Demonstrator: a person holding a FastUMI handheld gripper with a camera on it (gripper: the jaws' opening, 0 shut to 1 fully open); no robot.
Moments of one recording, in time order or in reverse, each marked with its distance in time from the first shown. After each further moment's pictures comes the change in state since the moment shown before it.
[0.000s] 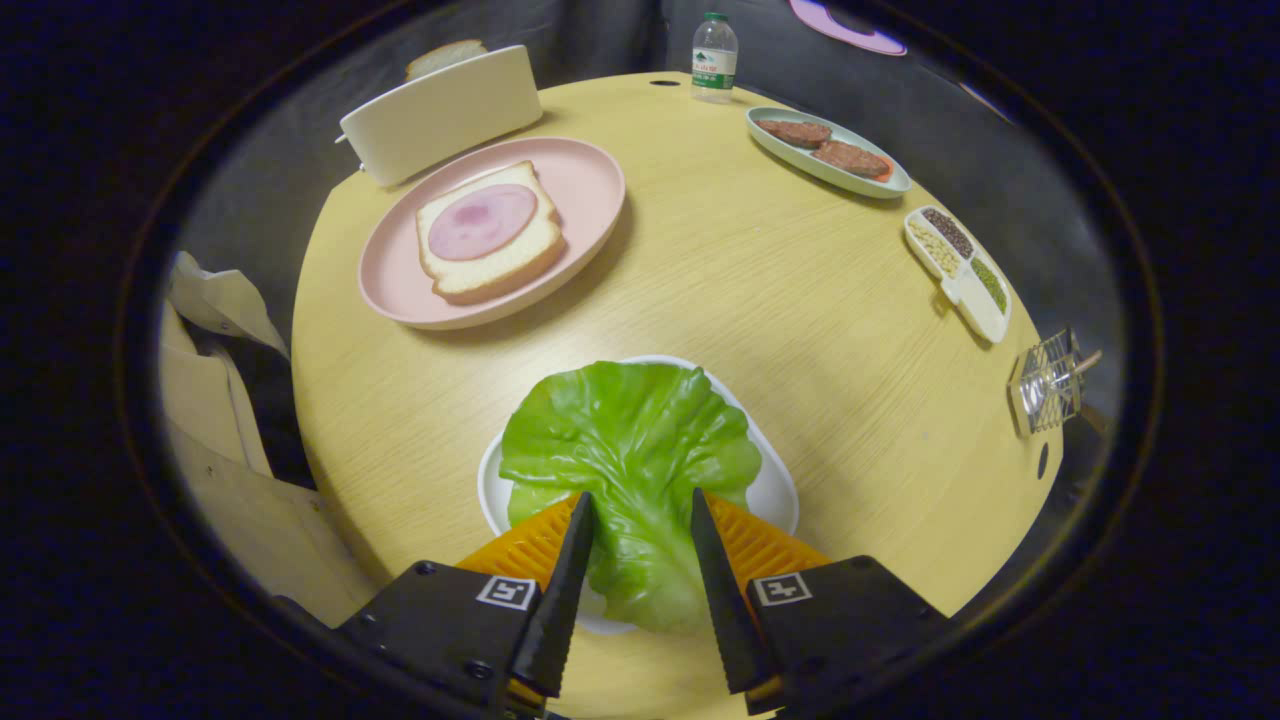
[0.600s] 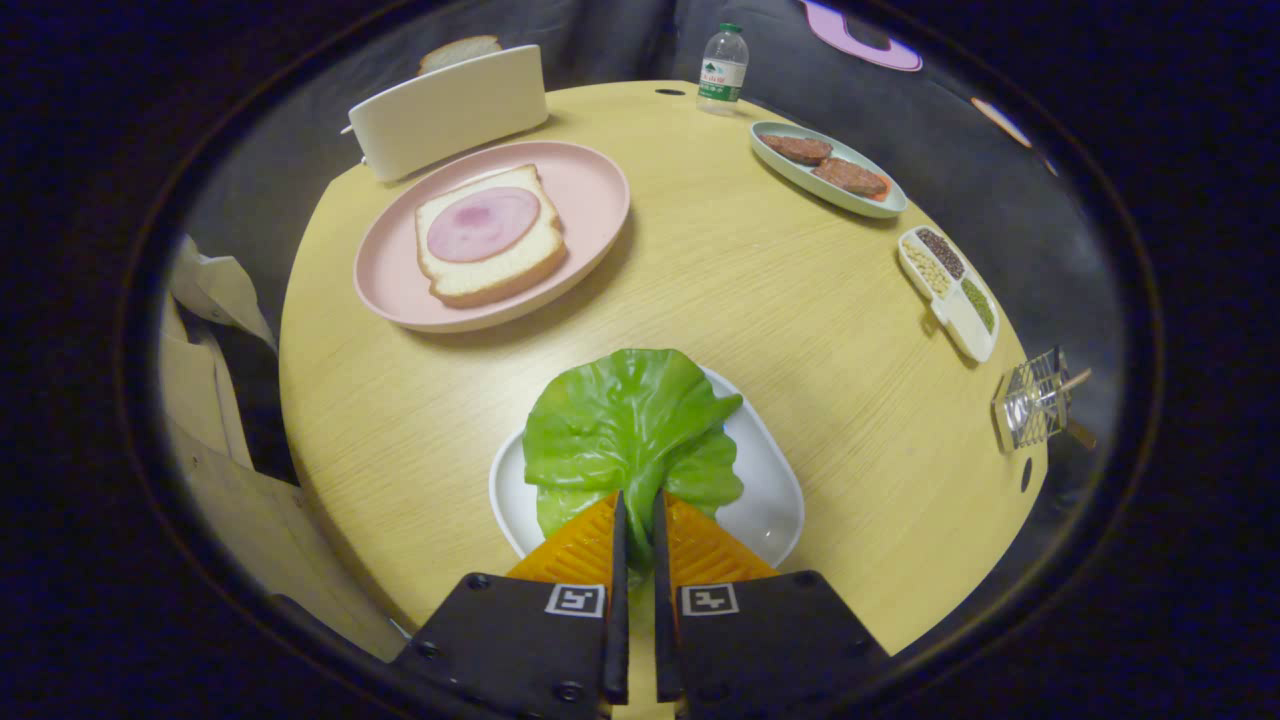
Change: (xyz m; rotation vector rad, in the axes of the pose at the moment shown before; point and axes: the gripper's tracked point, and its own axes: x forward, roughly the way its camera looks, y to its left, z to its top) arm 0.000 -0.003 0.007 -0.033 -0.031 -0.051
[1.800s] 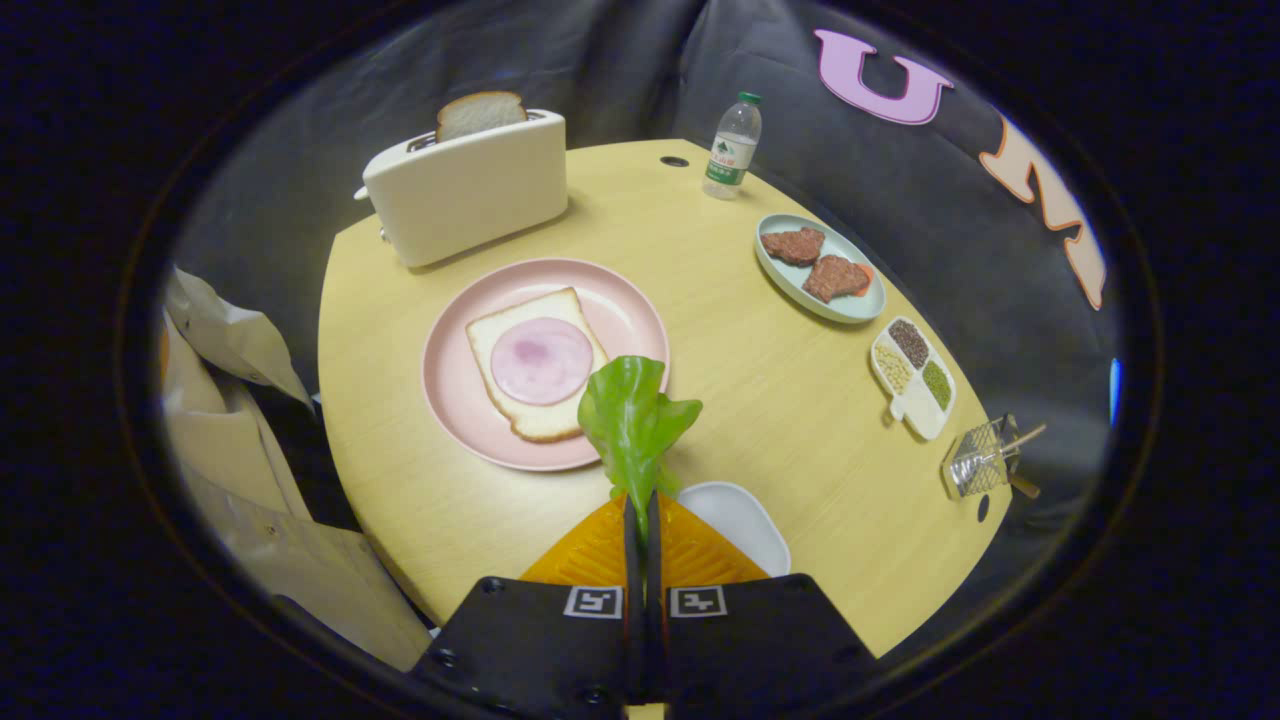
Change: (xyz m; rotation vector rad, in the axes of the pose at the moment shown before) arm -0.063 0.042 0.100 0.006 -0.140 -0.061
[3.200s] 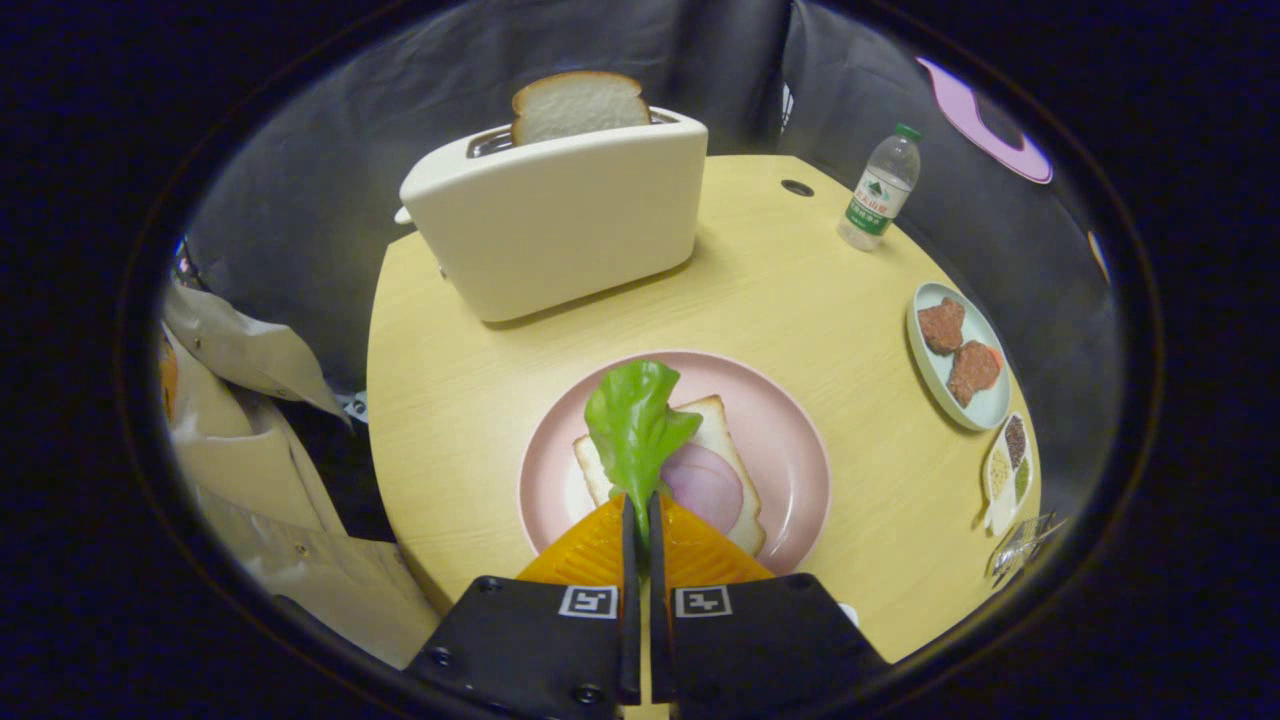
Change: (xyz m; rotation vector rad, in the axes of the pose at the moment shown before) arm 0.065 0.101 0.083 -0.090 0.012 0.177
